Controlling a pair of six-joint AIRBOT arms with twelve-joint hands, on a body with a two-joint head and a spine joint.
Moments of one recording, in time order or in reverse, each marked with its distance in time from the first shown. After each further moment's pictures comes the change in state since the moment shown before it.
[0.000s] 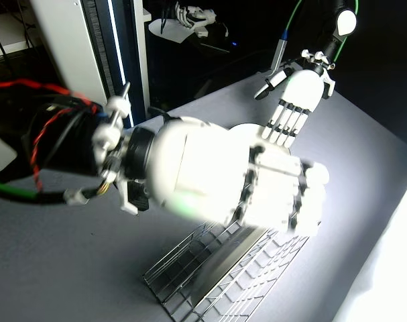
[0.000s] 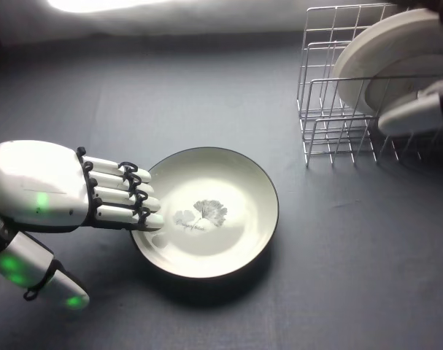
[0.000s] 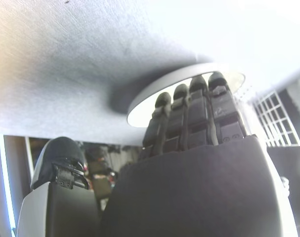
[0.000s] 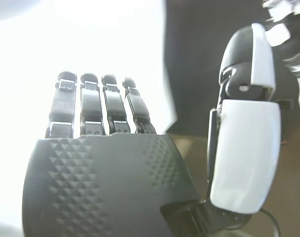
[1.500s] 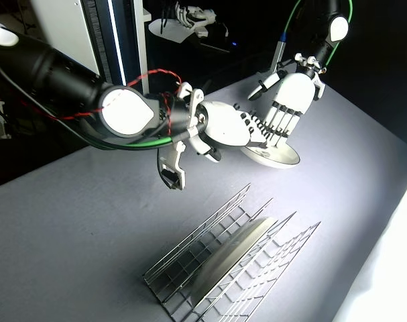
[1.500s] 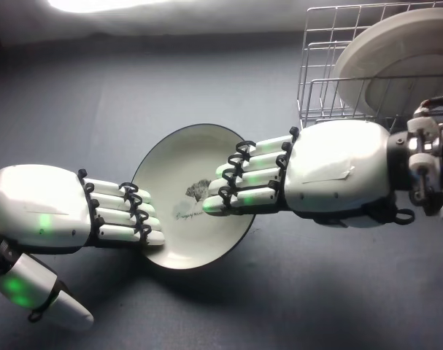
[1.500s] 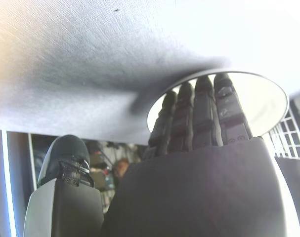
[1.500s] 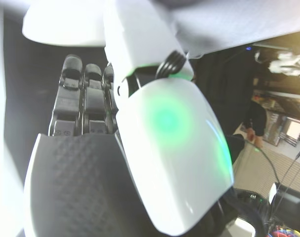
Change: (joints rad) left arm 0.083 -0.019 -0.006 -0.047 -0.012 0.006; right arm -0.045 -0.327 0.026 -0.534 -0.210 0.005
